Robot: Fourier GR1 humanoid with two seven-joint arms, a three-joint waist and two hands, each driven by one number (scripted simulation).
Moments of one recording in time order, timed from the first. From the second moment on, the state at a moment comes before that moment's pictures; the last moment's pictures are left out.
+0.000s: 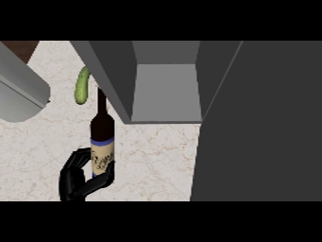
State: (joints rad) left arm 0.00 0.04 -0.04 -0.92 0.38 0.28 -0.75; right arm 0.12 -0.13 -0.06 -2.38 -0.35 0.28 0.35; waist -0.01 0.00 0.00
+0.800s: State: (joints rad) left arm 0.00 0.17 -0.04 -0.87 0.38 -0.12 -0.83; right arm 0.14 -0.11 -0.02 -2.38 -0.35 0.28 0.35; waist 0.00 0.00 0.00
